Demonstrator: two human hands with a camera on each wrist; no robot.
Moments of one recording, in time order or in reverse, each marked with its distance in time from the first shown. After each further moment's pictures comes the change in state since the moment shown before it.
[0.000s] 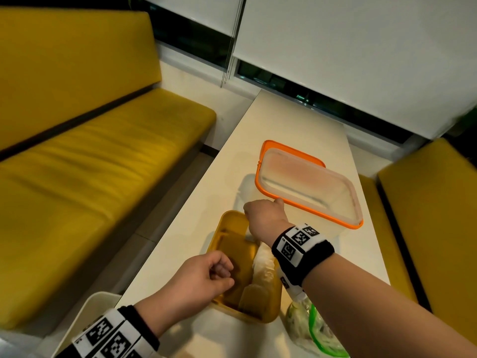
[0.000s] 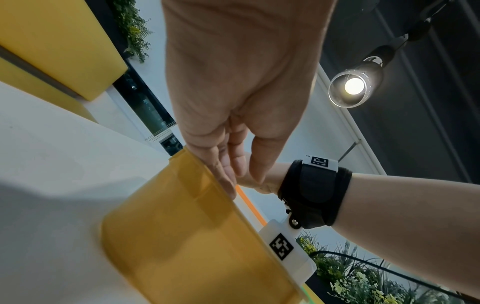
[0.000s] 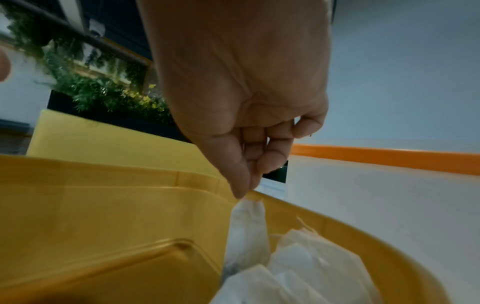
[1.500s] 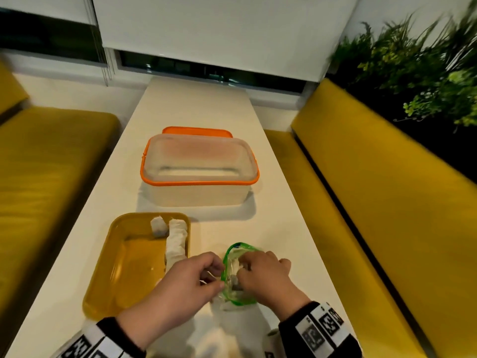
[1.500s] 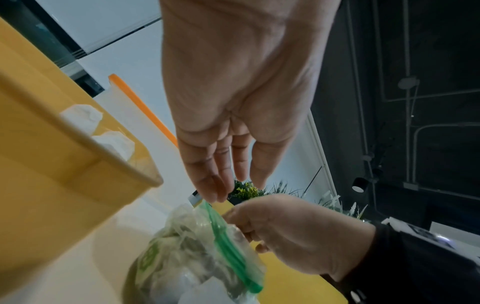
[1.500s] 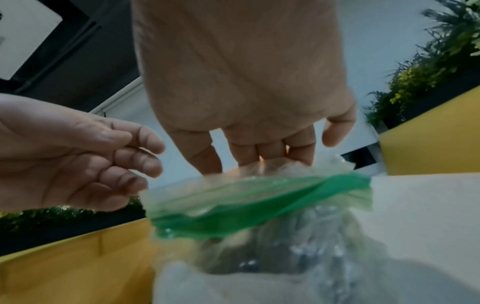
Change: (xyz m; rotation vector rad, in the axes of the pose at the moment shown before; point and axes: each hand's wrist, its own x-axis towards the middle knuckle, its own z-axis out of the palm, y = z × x) left_hand 0.016 0.070 0.121 0.307 -0.298 0.173; right_hand -0.183 0.091 0.126 0.638 -0.023 0.490
